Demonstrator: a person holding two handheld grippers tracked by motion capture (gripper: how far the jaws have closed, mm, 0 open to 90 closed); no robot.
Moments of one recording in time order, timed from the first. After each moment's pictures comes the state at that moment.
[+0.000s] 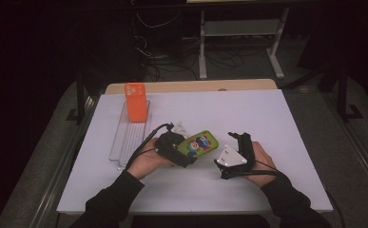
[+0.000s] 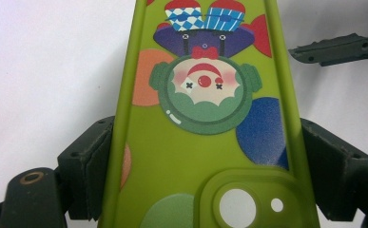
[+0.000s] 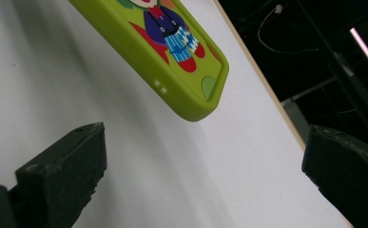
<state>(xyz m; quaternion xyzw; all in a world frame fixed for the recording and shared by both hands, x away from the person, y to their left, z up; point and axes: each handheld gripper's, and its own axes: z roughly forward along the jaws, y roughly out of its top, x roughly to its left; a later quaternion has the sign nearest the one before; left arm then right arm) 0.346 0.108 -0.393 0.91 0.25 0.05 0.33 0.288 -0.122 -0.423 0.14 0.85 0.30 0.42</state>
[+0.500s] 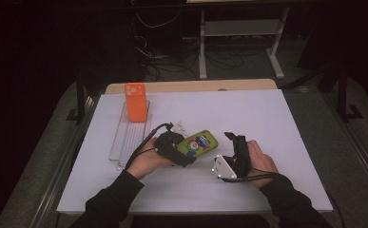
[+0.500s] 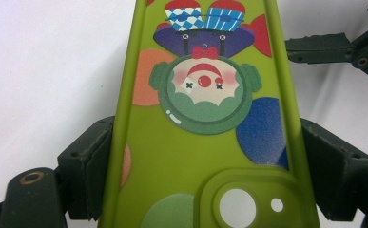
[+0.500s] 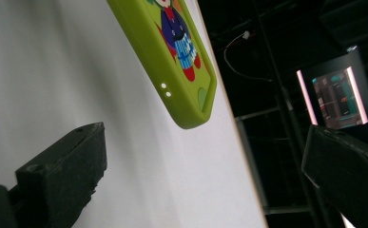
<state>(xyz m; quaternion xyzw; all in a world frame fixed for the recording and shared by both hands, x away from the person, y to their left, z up) 0.347 0.110 -0.392 0.91 0.25 0.05 0.33 0.278 -0.111 -0.430 0.04 0.82 0.22 0.53</state>
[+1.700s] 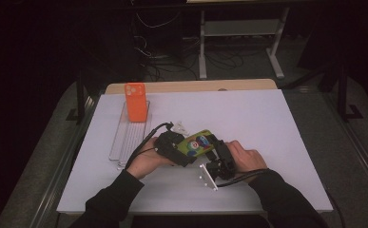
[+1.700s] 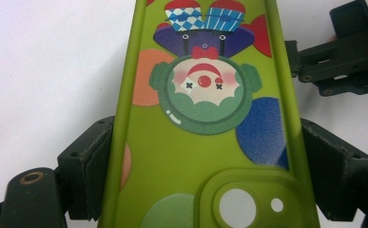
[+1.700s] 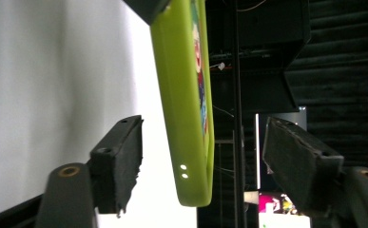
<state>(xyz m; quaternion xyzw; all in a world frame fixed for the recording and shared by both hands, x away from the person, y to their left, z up) 0.346 0.109 -0.389 0.91 0.25 0.05 0.32 0.279 -0.076 -0.443 -0.10 0.78 0.17 0.60</state>
